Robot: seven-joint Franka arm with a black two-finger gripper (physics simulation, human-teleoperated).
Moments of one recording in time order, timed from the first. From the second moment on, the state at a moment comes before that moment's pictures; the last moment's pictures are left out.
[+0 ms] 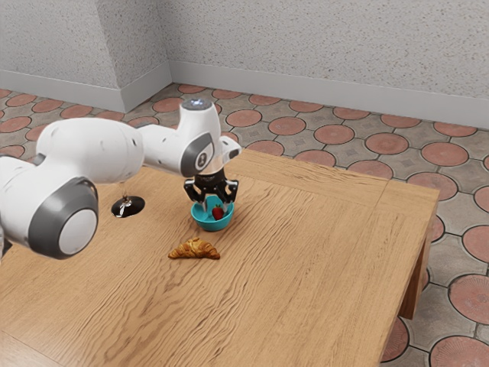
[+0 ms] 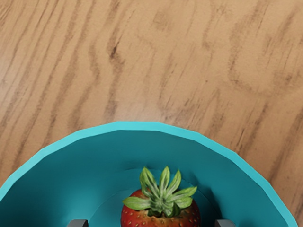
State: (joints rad) arm -0.21 0.75 0.27 -1.43 -0.12 2.25 -0.35
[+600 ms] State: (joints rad) arm -0.20 0.80 0.25 -1.38 -0.12 2.25 -0.34
